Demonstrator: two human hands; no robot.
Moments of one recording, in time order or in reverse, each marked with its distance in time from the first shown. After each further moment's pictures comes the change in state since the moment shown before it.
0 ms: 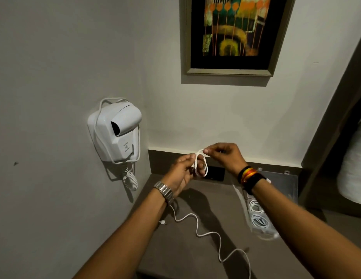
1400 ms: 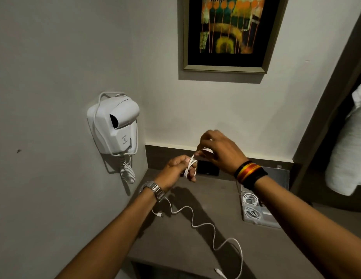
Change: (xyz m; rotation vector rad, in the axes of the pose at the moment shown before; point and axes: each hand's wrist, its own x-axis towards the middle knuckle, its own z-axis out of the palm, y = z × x) left_hand -0.033 -0.001 -0.011 0.518 -0.036 0.032; right_hand -0.031 -0.050 -0.004 -1.021 -0.096 -0.611
